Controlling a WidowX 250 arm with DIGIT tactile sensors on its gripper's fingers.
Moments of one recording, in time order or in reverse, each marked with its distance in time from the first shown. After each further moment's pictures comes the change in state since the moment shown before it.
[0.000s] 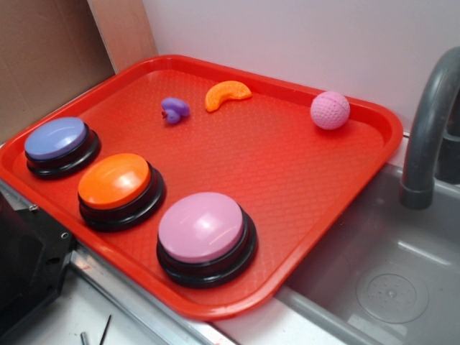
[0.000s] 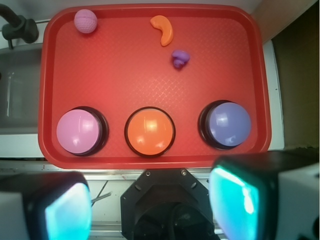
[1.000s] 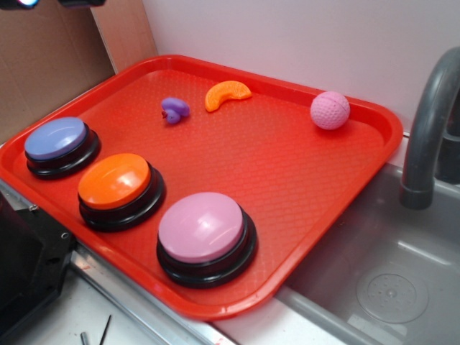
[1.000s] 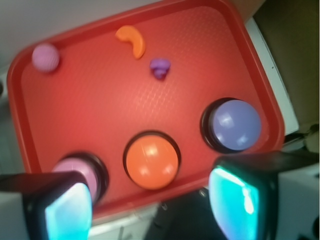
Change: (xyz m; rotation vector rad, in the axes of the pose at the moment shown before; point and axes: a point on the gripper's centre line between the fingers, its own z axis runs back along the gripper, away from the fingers) arm 0.045 0.014 -0.043 0.007 -0.037 0.375
